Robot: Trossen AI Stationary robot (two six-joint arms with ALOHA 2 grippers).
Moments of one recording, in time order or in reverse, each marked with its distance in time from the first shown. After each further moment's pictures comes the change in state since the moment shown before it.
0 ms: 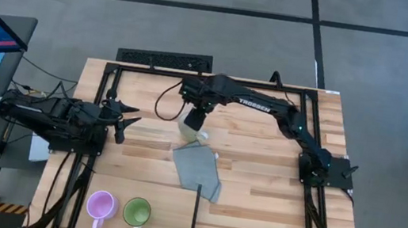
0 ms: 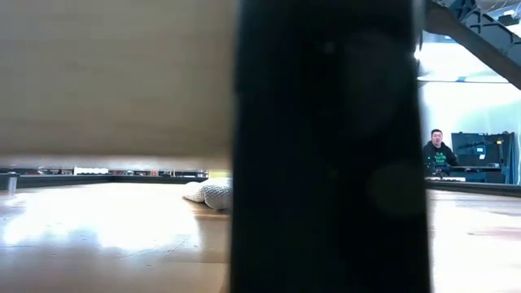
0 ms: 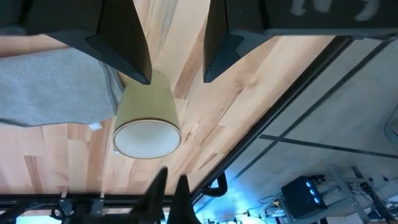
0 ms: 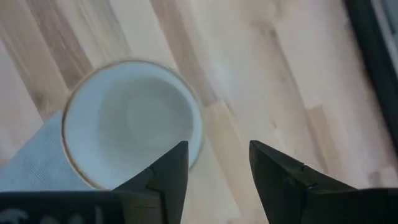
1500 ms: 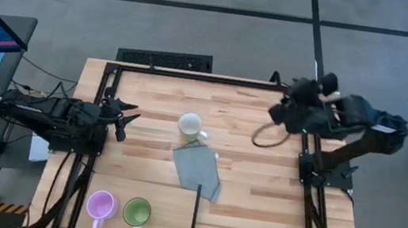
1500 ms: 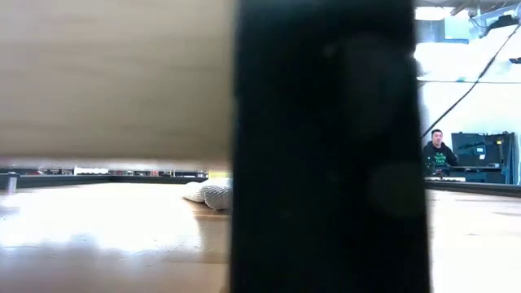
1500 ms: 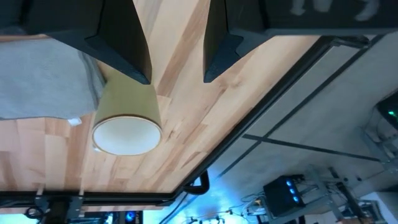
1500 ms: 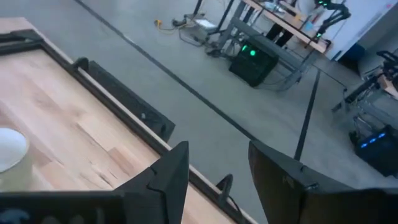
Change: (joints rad) left arm 0.000 0.000 0.000 0.000 -0.071 -0.007; right arm 0.385 -0.983 -0.563 -0.232 0.994 0.462
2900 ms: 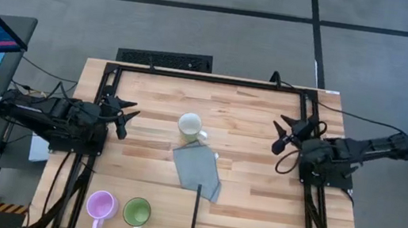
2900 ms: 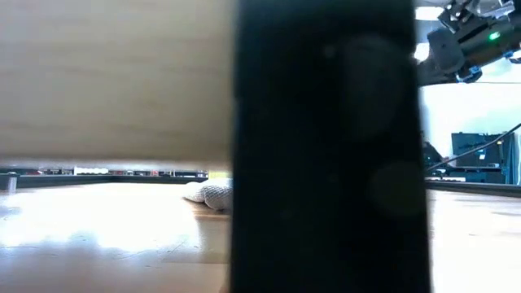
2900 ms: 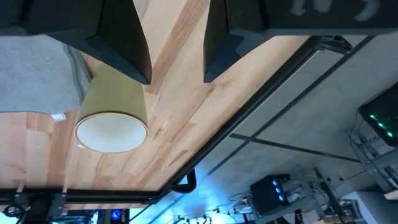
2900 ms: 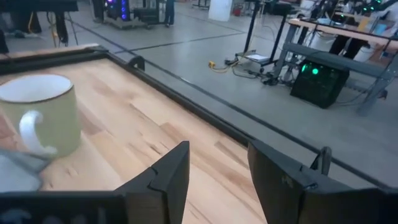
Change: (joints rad) left arm 0.001 0.000 0.000 0.000 -0.057 -0.008; right arm 0.049 -0.853 -1.430 1.195 -0.084 -0.324
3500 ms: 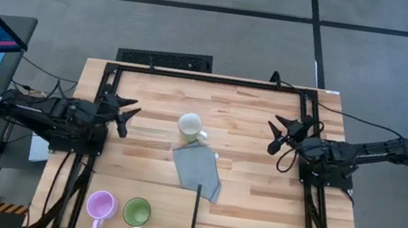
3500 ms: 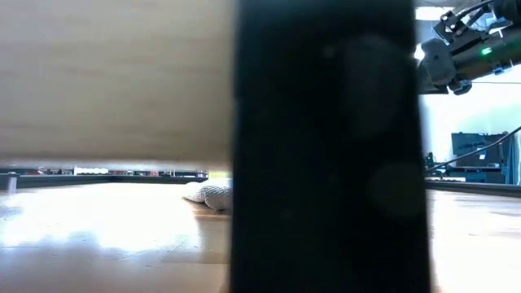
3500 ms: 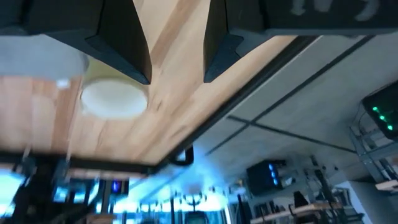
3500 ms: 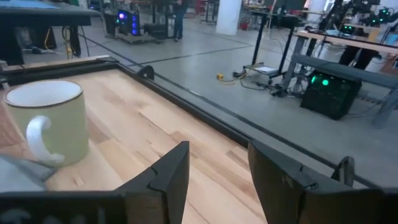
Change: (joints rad) left arm 0.000 0.000 0.000 0.110 -0.019 0.008; right arm -0.074 -0.002 -0.132 0.301 -0.091 -0.148
